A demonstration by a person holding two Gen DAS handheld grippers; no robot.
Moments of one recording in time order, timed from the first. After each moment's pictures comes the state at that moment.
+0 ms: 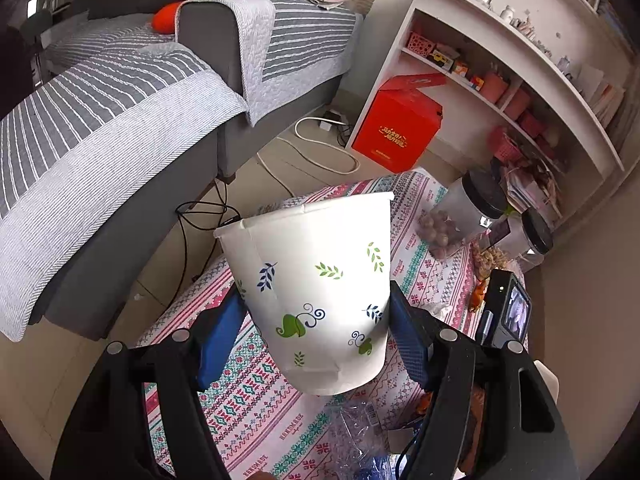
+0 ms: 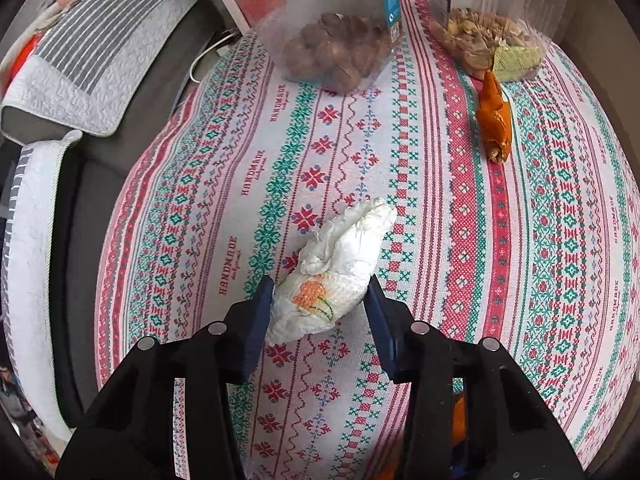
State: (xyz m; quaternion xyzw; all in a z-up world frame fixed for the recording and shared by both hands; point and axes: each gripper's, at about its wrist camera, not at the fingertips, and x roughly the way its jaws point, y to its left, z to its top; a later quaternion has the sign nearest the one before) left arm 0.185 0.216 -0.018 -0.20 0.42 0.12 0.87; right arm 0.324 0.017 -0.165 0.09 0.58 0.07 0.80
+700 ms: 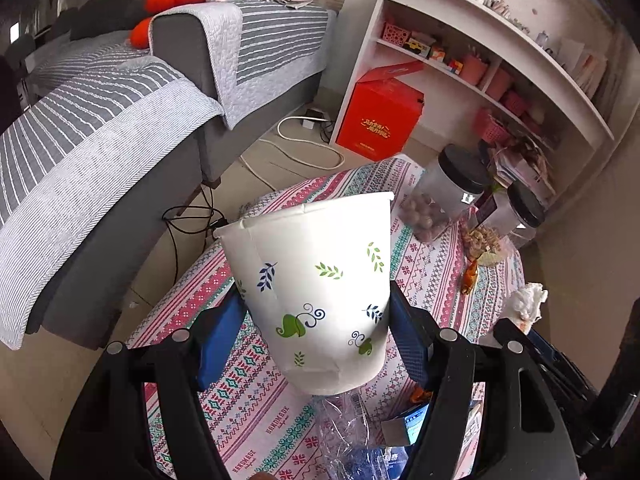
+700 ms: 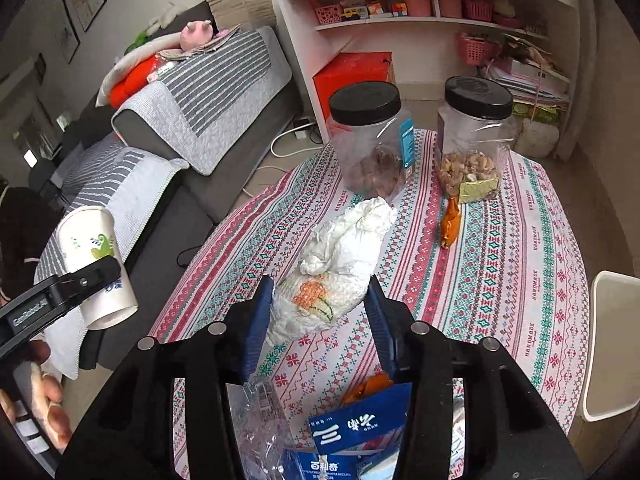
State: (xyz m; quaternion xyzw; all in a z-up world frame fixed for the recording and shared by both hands) left arm 0.187 0.174 -0.022 -0.16 0.43 0.10 0.88; right arm 0.217 -0.057 -0.039 0.07 0.43 0.16 0.89
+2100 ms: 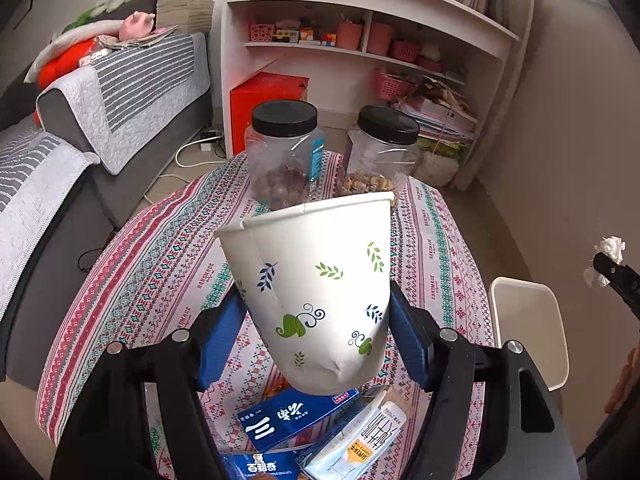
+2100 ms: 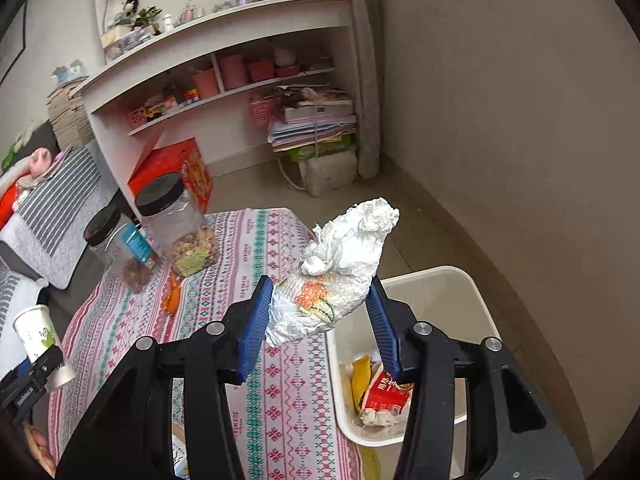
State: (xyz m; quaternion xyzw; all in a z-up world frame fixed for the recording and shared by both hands) left arm 0.200 -0.027 -0.048 -0.05 0.40 -0.02 0.92; right arm 0.178 -0.352 -0.026 0.13 0.33 -0.13 0.93
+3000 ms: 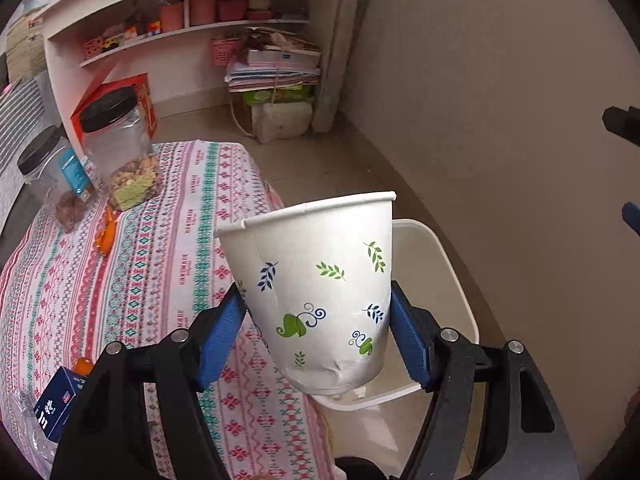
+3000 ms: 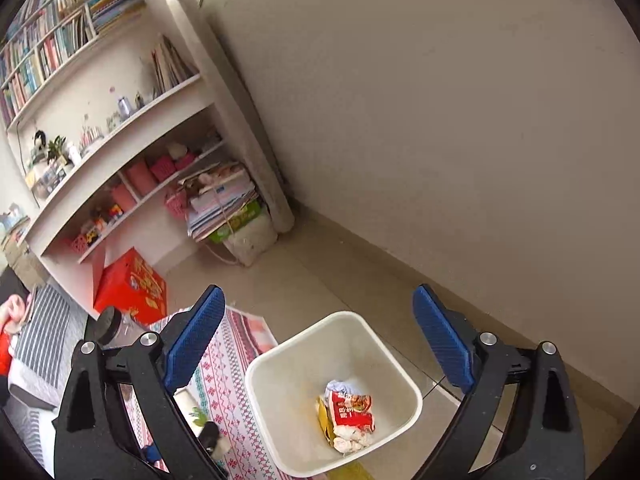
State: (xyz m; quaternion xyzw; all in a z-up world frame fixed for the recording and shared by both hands) left arm 0.197 -0.301 -0.072 0.04 0.43 -0.21 0.88; right arm 0.097 -0.496 0.011 0.26 0.24 -0.25 0.90
